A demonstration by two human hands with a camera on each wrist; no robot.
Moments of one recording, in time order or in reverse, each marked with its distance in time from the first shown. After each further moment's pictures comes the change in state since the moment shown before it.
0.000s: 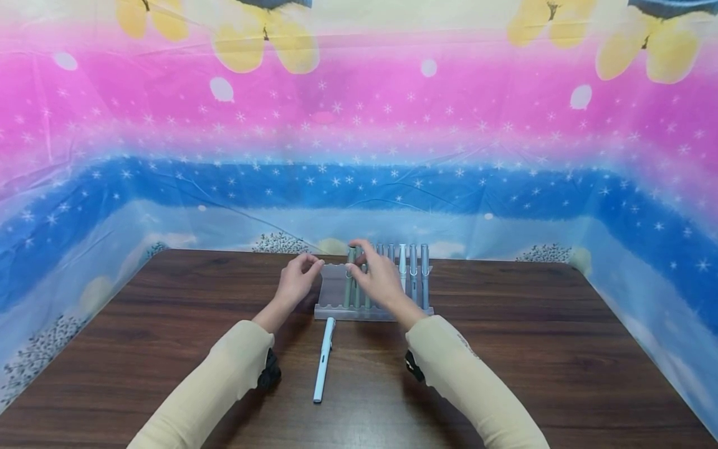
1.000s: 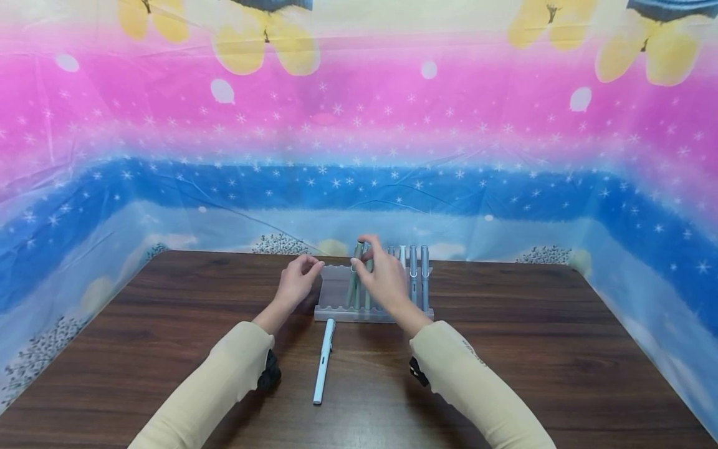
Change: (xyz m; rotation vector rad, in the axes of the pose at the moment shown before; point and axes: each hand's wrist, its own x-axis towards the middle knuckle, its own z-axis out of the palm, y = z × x) left_hand -0.001 0.002 -0.002 -0.022 -0.009 -0.004; right_hand -0.004 -0.003 -0.007 -0.054 0.212 -0.082
